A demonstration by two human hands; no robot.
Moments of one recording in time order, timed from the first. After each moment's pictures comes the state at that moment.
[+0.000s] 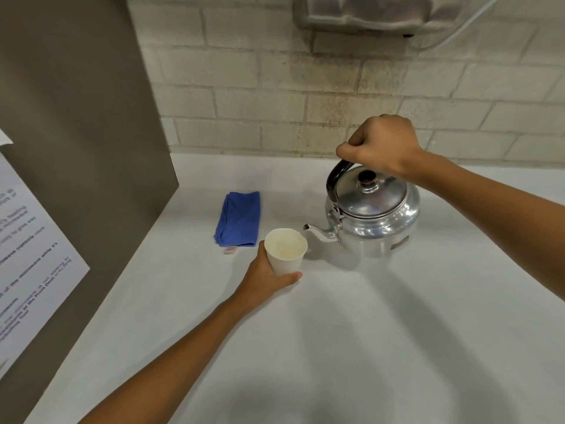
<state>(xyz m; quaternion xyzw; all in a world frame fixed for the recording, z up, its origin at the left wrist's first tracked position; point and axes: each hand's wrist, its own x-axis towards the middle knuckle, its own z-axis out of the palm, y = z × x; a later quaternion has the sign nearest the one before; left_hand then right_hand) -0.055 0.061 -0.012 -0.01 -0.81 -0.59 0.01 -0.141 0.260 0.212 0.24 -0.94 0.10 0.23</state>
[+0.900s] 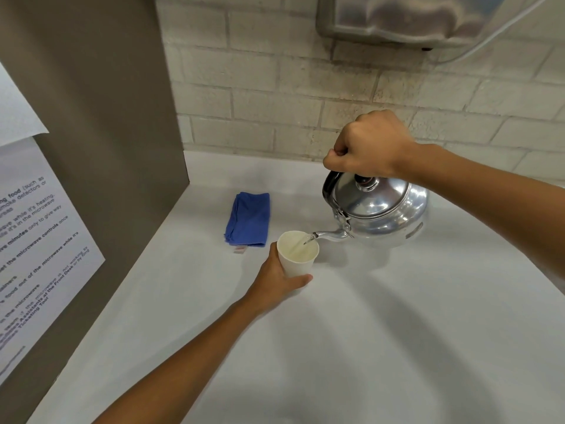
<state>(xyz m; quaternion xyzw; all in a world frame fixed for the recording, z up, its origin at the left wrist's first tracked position) -0.050 0.063 -0.013 -0.02 -0.76 -0.64 0.01 -0.117 0.214 0.238 0.36 -0.90 -0.08 0.24</state>
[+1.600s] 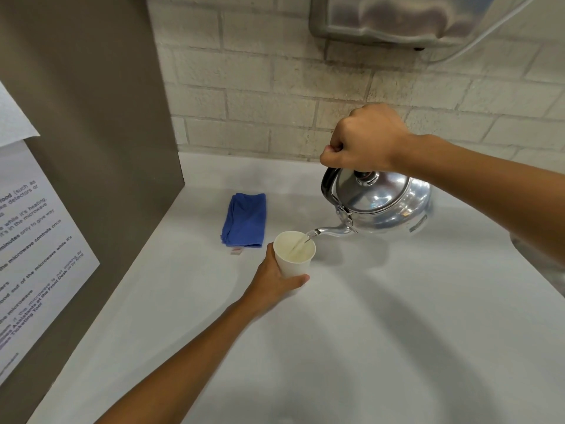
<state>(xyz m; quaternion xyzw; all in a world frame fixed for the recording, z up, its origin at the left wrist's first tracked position) -0.052 0.063 -0.016 -0.01 -0.77 -0.64 0.00 -0.113 0.212 0.247 0.38 -0.89 -0.11 0.24</state>
